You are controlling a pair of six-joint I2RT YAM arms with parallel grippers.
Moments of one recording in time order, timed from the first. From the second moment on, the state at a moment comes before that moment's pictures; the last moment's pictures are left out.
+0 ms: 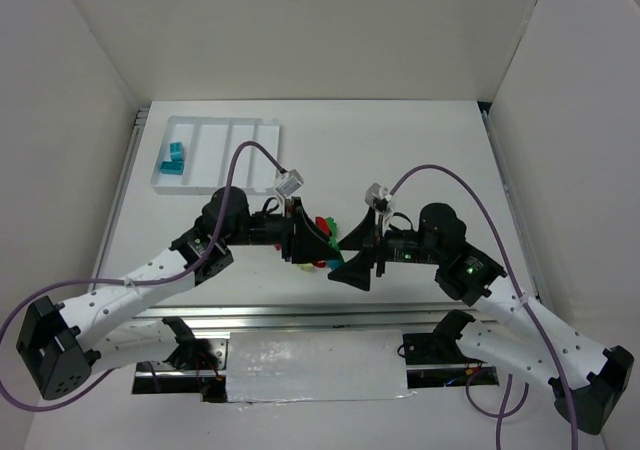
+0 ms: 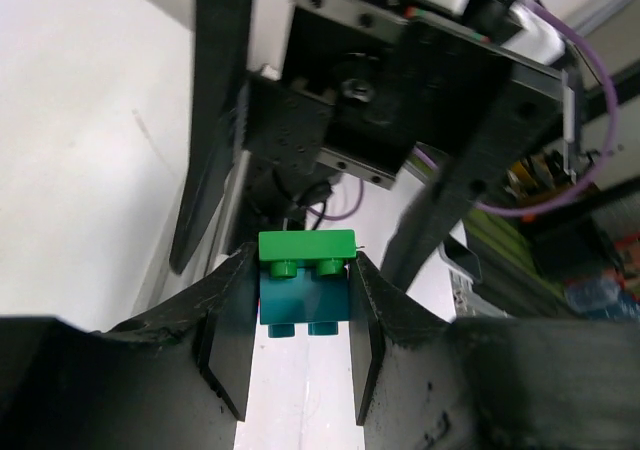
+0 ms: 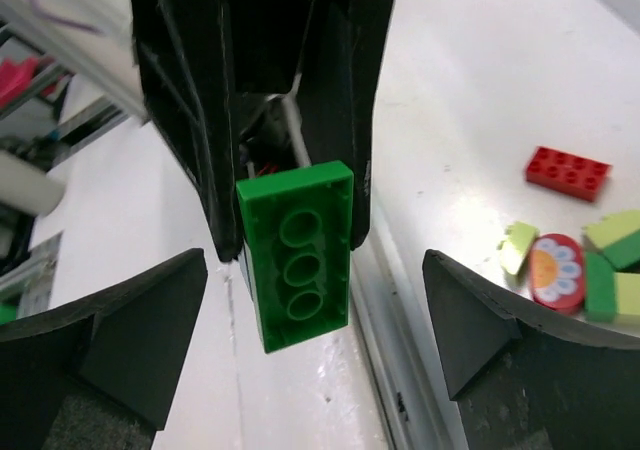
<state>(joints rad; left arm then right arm) -0.78 1.09 0.82 0.22 0.69 -0.68 0.72 0.74 0.70 -0.11 -0.62 0.34</state>
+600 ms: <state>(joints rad) -0.78 1.03 0.78 0.36 0.86 -0.63 0.72 0.71 0.70 -0.08 -0.85 0.39</state>
